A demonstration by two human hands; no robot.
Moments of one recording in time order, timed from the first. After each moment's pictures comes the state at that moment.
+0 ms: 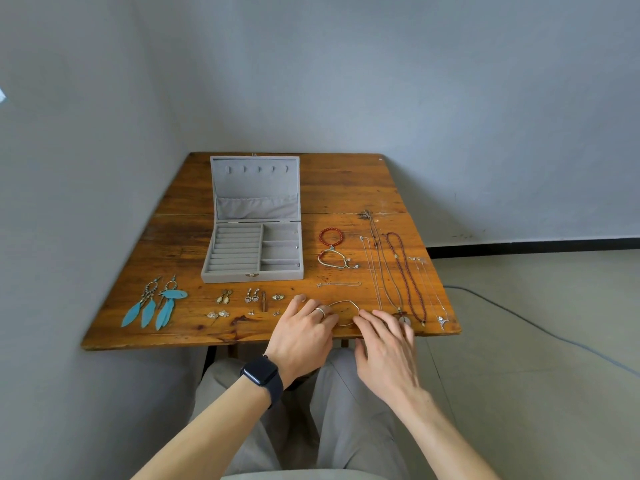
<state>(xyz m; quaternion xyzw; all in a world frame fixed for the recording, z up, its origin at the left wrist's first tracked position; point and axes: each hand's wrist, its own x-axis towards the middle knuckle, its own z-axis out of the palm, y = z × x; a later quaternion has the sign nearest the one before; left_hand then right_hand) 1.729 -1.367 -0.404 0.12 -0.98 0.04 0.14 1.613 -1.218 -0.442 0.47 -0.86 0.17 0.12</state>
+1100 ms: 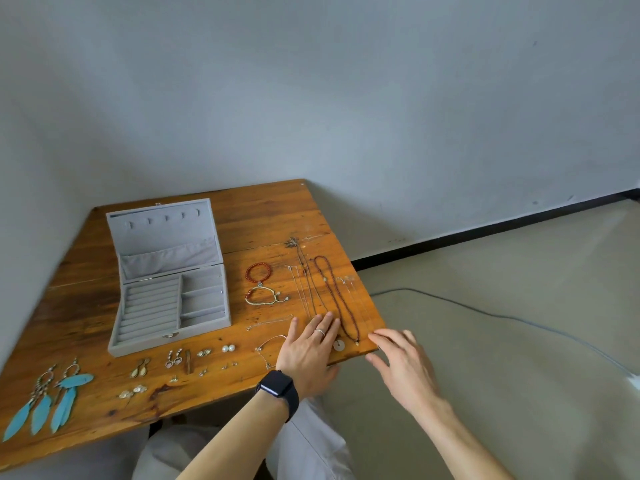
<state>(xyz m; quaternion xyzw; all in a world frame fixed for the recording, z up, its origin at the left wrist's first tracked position) 1.614 -1.315 -0.409 0.08 -0.99 -0.02 -0.08 1.521 -1.125 -0.440 0.36 -0.90 0.23 0.11</state>
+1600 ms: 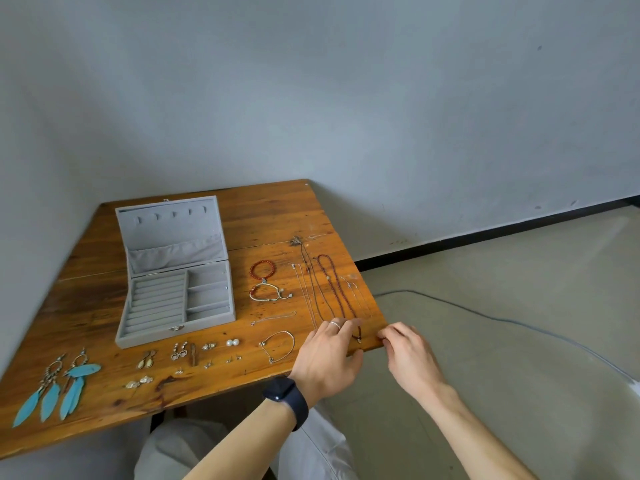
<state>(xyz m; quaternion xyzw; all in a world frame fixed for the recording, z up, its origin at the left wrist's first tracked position) 1.622 -1.282 -0.385 0.10 -0.97 -0.20 0.05 1.508 -1.124 -0.430 0.36 -0.91 0.21 0.07</state>
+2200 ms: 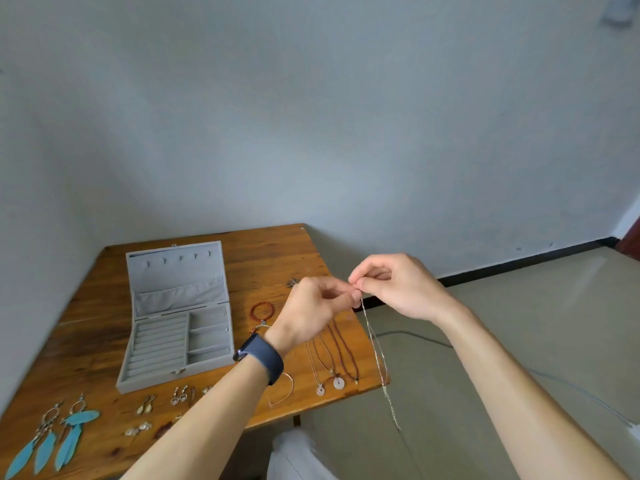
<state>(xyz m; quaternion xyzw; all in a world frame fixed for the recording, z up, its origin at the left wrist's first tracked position) 1.599 -1.329 -0.240 0.05 -0.84 -0.52 0.16 1.508 -1.168 -0.181 0.41 -0.82 0.40 -0.10</state>
